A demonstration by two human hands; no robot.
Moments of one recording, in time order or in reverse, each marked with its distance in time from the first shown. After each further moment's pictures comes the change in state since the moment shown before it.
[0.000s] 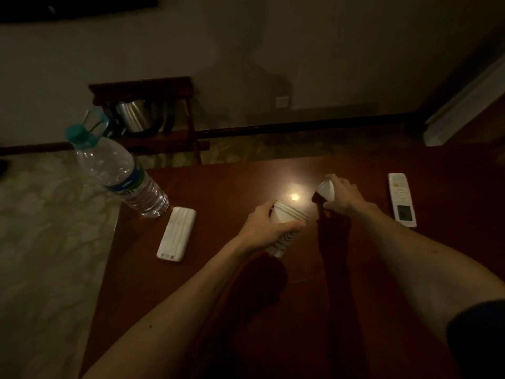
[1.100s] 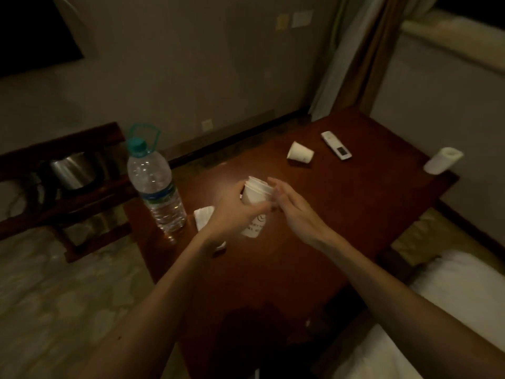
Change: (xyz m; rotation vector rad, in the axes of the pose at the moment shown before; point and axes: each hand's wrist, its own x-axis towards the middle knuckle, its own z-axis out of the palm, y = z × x) left_hand -0.153 -0.046 -0.195 0.058 -0.340 0.426; right_hand -0.329 -0.302 0.092 0.971 0.361 -0.134
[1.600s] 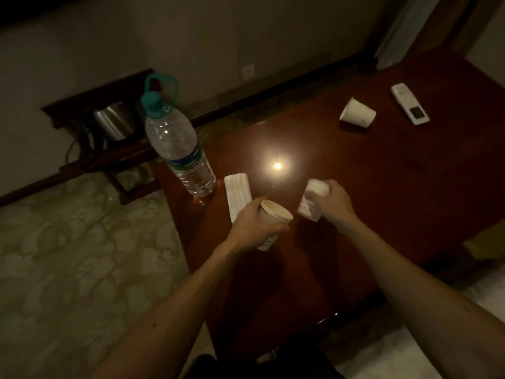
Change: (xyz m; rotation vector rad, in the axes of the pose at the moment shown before) left_hand -0.004 -0.115 0.013 0.131 0.090 -0.341; right_hand 0.092 0.153 0.005 -0.277 0.232 0.416
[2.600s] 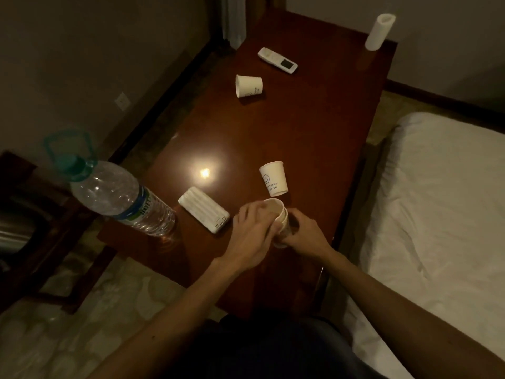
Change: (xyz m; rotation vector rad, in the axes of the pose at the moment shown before) left_hand -0.017 -0.036 -0.013 0.736 -0.444 0.825; right_hand -0.180 0.029 0.090 0.251 0.147 0.148
